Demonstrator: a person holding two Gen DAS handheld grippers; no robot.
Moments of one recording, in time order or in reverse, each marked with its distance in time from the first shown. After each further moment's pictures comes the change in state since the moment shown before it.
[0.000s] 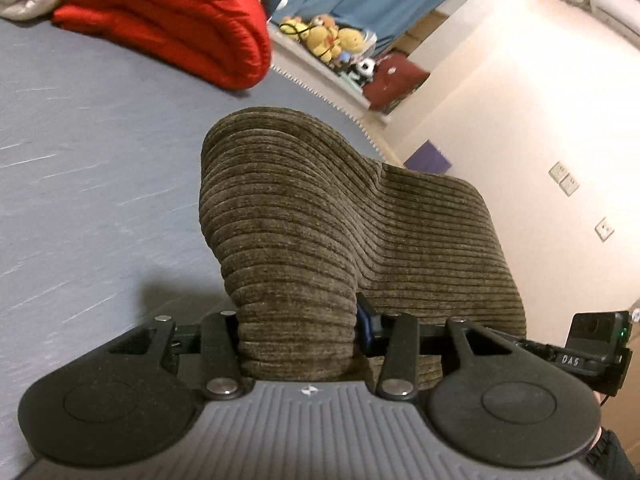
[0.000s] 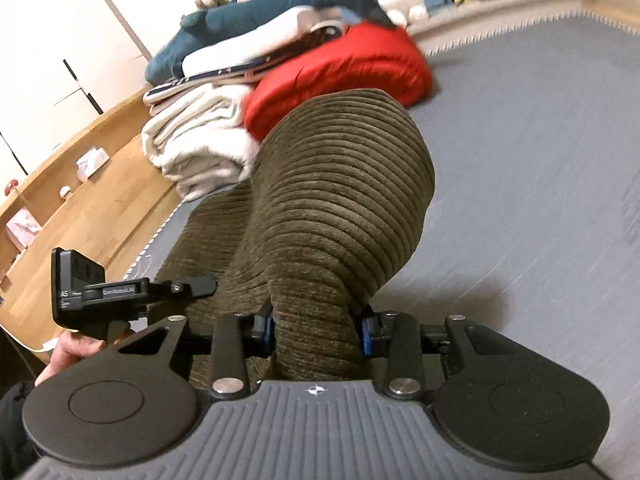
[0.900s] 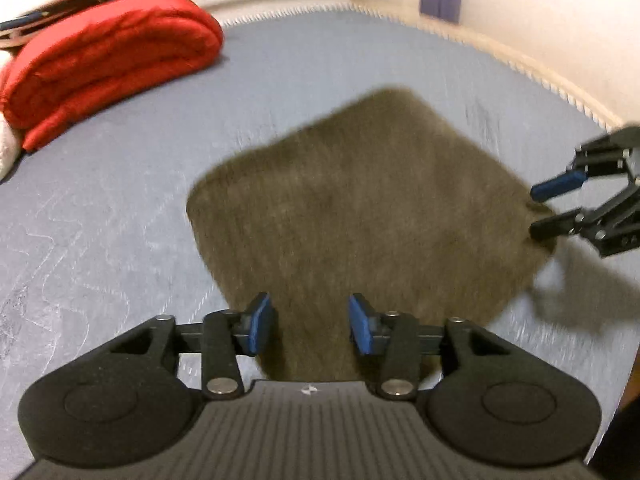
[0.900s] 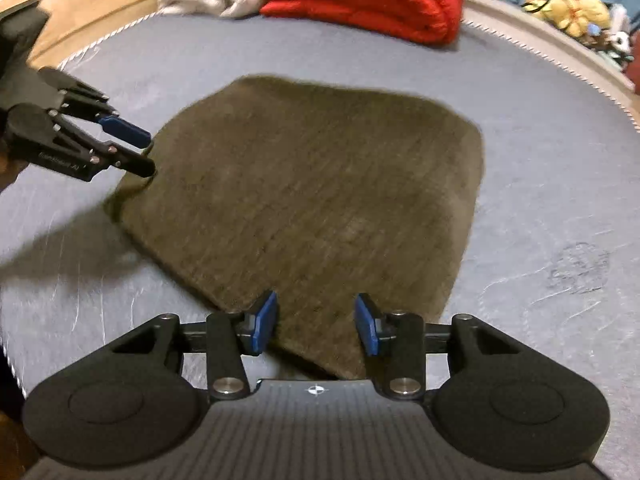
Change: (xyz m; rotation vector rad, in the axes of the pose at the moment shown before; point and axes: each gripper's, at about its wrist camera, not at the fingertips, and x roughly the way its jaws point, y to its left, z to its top) left arm 0.055 -0.085 -0.053 0.588 0.229 0.392; right arm 0.044 -0.025 -0.037 -0.497 0.324 -0.288
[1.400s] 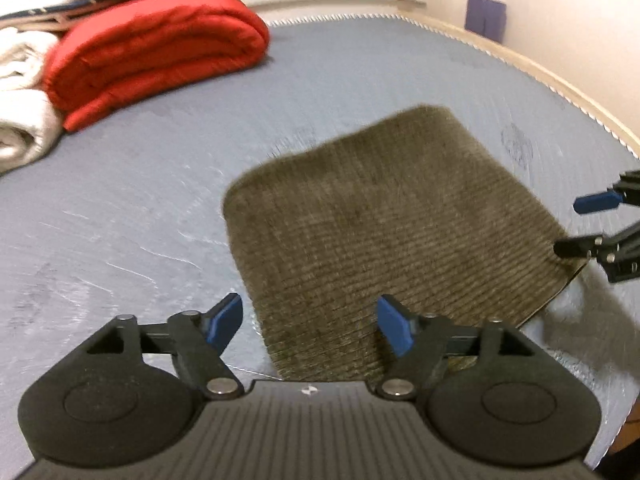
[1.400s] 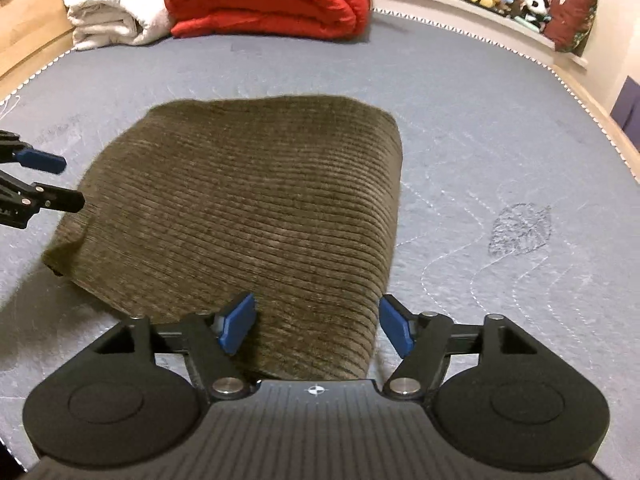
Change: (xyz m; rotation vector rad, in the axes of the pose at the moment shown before) left arm -0.028 -0.002 0.002 -0.085 0.001 0.114; right arm -0.007 -0.004 -0.005 0.175 -0.008 -0.175
